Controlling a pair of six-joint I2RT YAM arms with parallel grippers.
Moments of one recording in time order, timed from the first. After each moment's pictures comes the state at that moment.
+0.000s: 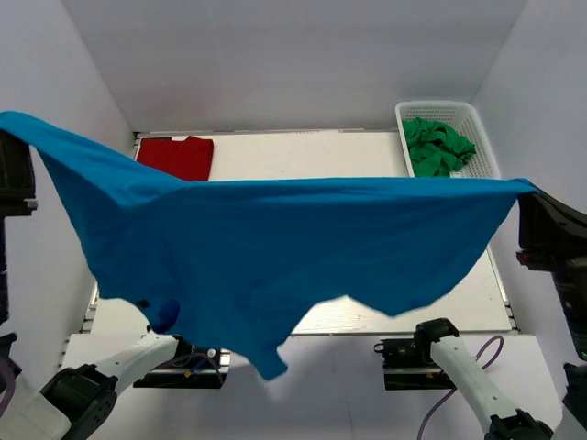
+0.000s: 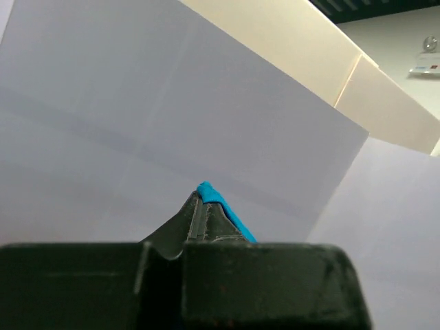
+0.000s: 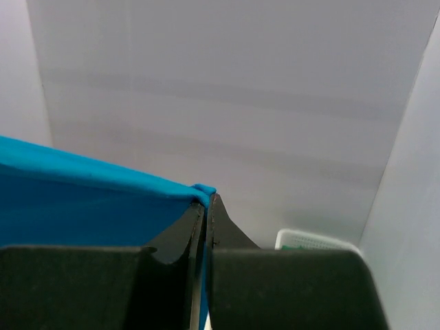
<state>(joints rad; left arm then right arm) -0.43 0.93 2.22 -0.65 -0.34 -0.34 0.27 0.59 1.74 -0.67 -0.08 -0.03</state>
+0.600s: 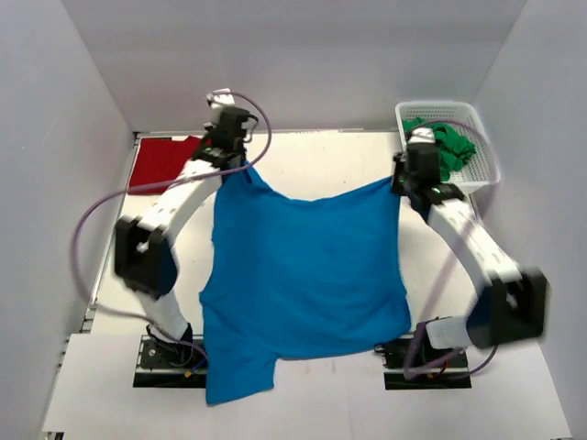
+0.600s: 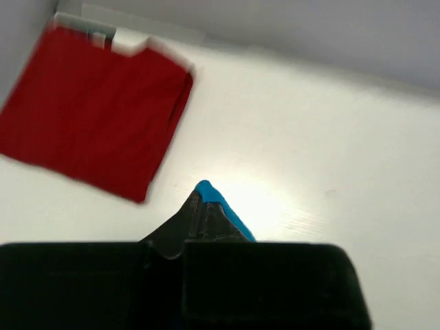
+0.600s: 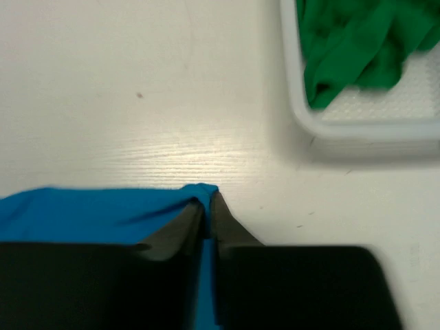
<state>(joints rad) -0.41 1.67 1.58 -0.32 -0.63 -0.30 0.25 1.23 1.09 -0.36 0.18 0.15</state>
